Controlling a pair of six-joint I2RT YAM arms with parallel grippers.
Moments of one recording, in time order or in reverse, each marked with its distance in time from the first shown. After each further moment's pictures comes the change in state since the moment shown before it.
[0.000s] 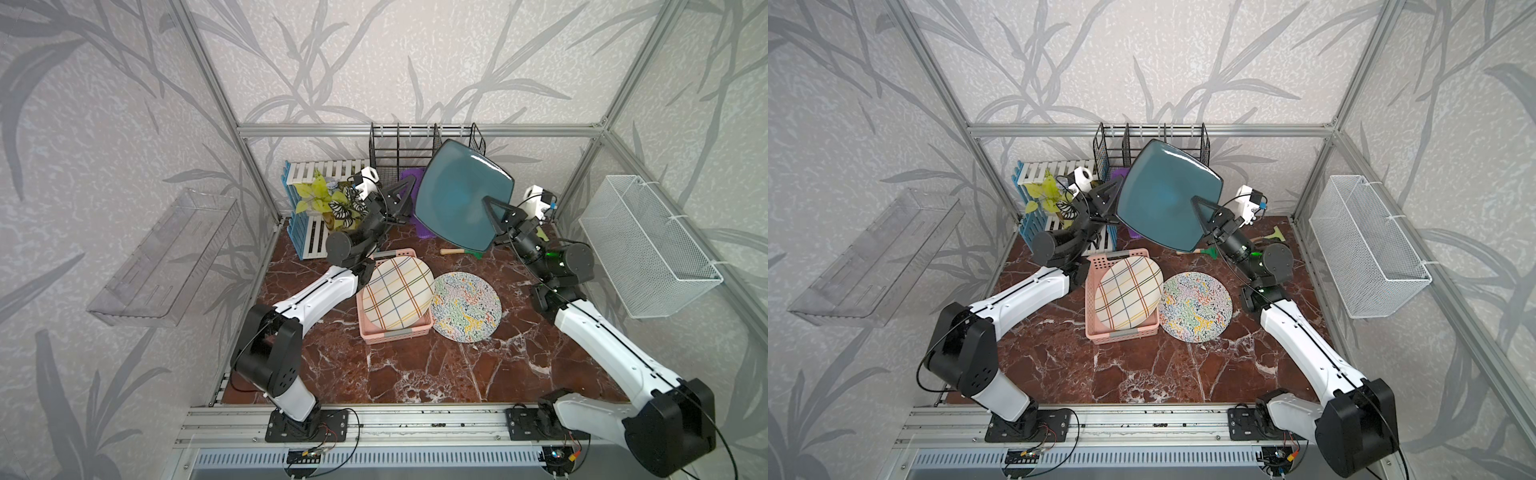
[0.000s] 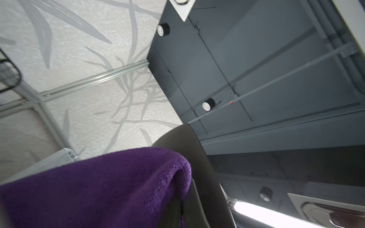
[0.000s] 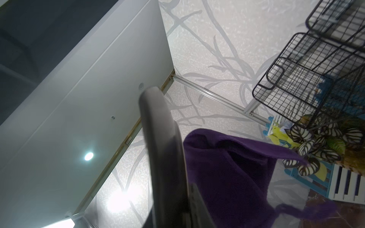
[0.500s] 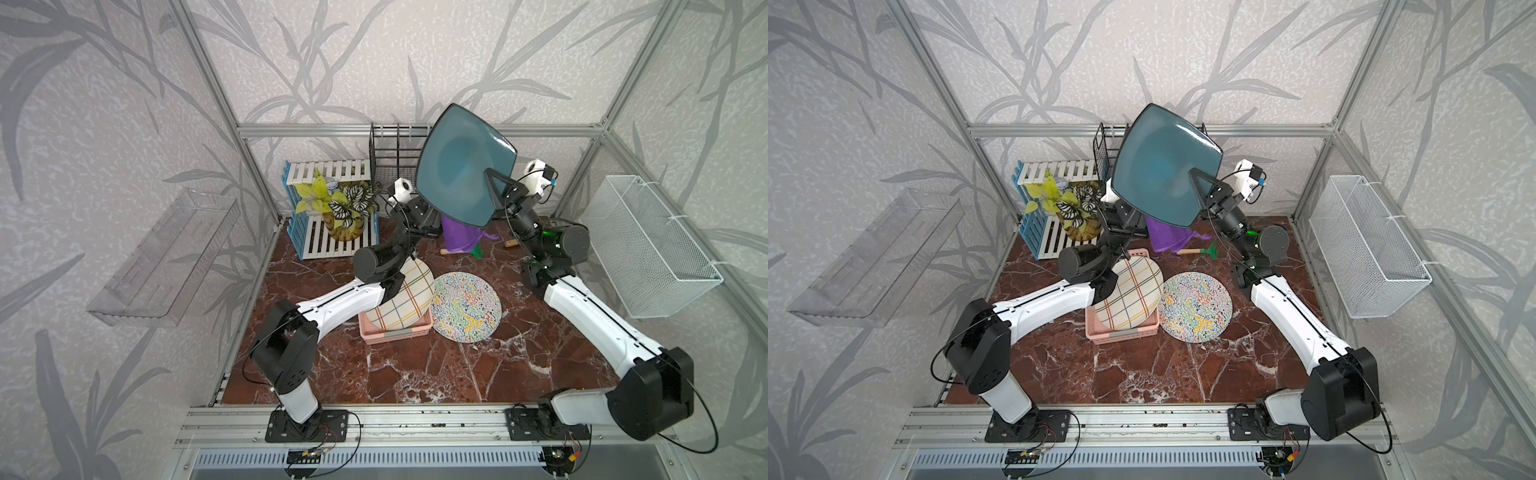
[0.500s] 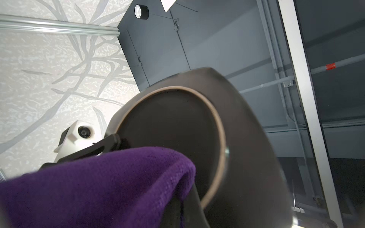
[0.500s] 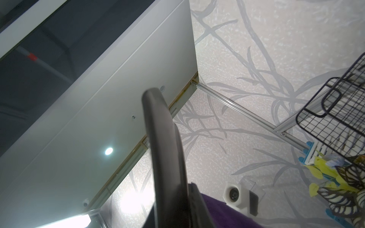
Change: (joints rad) left arm -0.161 0.048 0.030 0.085 -0.162 -0.108; right arm -0.039 0.134 0.185 0.115 0.029 0.036
